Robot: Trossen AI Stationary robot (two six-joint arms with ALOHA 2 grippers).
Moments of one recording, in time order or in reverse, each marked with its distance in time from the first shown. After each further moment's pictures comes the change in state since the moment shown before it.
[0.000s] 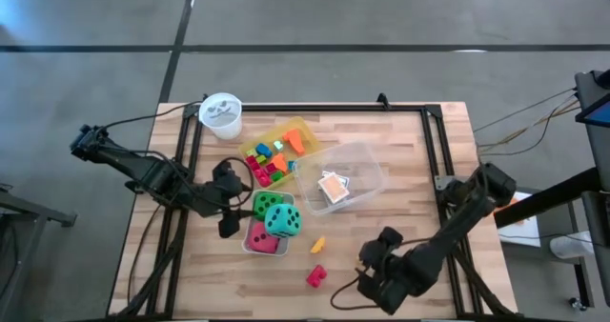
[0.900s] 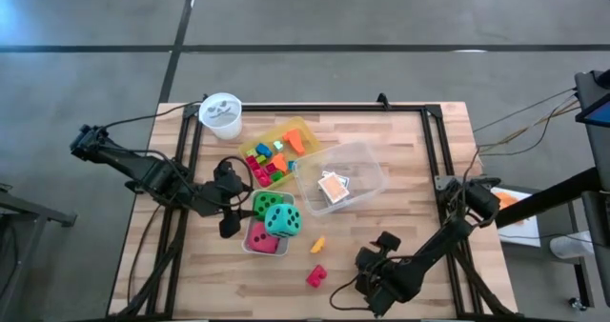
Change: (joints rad) left arm 0.001 0.000 0.000 0.045 -0.007 -0.001; right arm 0.004 0.215 -0.046 0.018 -0.016 0.050
